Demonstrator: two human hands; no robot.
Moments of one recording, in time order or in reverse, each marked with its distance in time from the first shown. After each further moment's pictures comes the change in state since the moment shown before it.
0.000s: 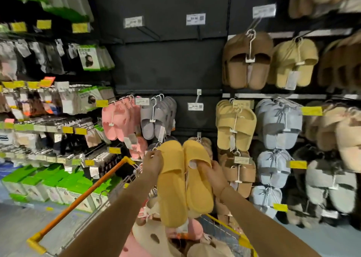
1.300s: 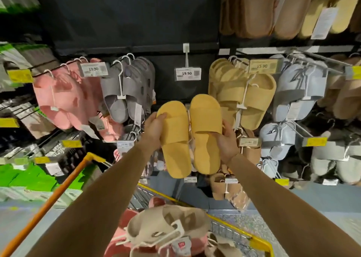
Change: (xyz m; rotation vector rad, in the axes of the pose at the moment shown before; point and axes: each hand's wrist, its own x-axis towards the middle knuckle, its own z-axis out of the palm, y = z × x) left_hand 0.227 -0.014 0.126 -0.014 -0.223 -0.197; right_hand 0.230 0.047 -0.021 0.139 0.232 -0.087
